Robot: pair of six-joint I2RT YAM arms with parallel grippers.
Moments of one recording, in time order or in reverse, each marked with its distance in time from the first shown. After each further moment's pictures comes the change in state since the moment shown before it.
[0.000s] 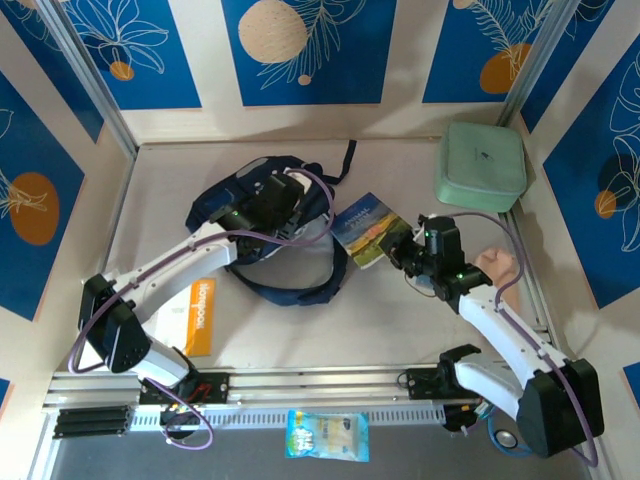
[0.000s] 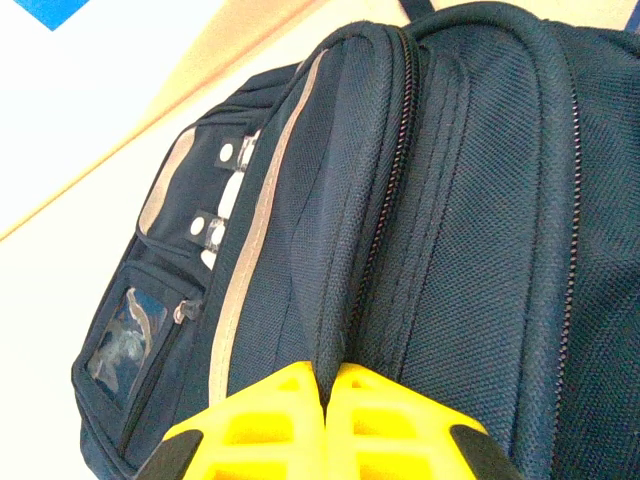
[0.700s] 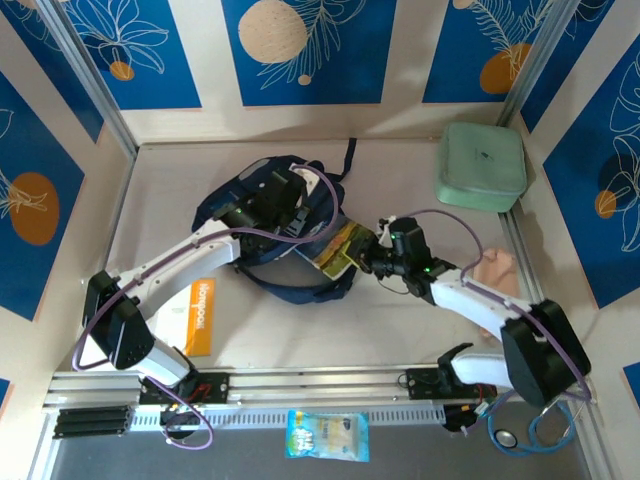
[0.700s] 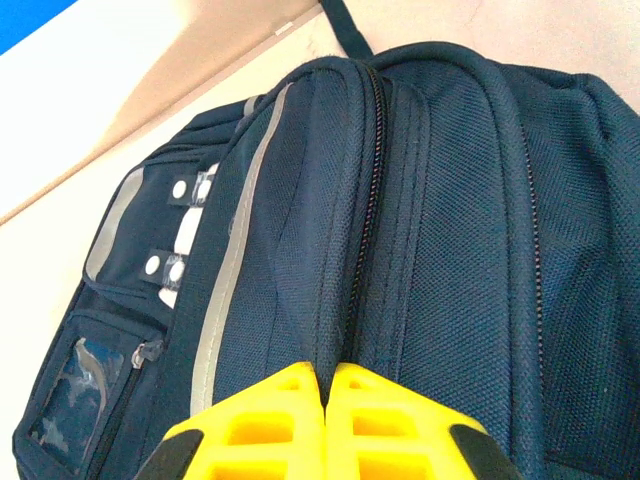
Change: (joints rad) left arm 0.000 0.026 0.026 0.054 0.115 -0.006; right arm 0.173 0.315 0.015 0.297 -0.079 0.052
